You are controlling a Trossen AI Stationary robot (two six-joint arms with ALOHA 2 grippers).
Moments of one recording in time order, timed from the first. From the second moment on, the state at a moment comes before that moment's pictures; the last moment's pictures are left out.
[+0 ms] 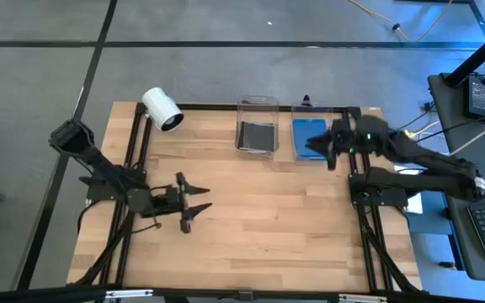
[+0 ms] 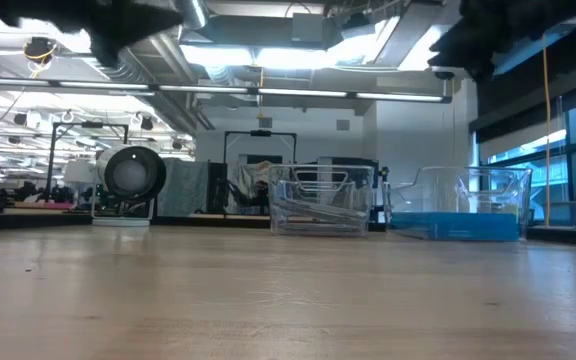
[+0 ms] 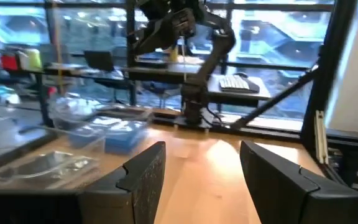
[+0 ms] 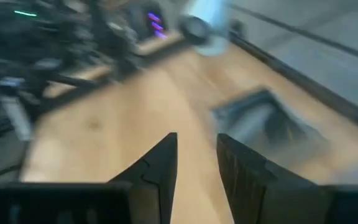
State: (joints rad) left arm -0.66 1.29 0.34 1.04 -0.92 -0.02; right arm -0.39 0.67 0.72 -0.44 -0.15 0.27
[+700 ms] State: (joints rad) left arm -0.28 0.55 0.32 0.15 -0.71 -0.18; right arm -0.16 0.45 0.13 0.46 0.11 0.00
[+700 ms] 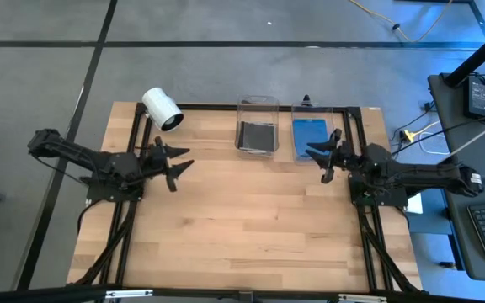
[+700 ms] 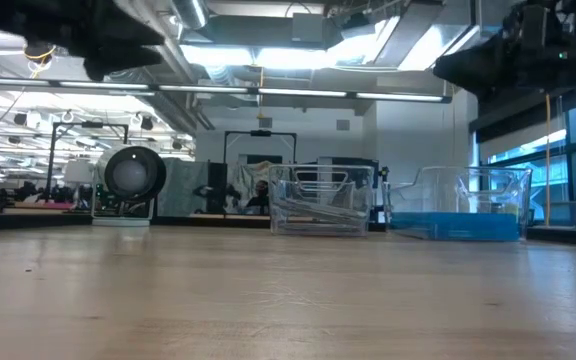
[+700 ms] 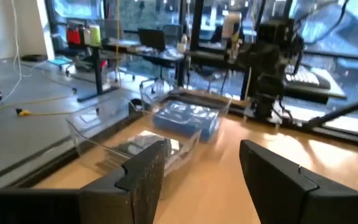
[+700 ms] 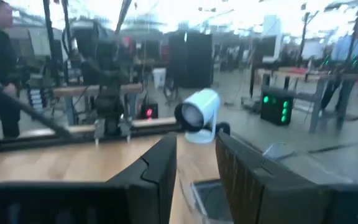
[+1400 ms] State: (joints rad) left arm -0.17 0.12 0.01 0.08 -0.60 -0.22; right arm -0.26 0.26 0.01 0.41 0.08 0.10
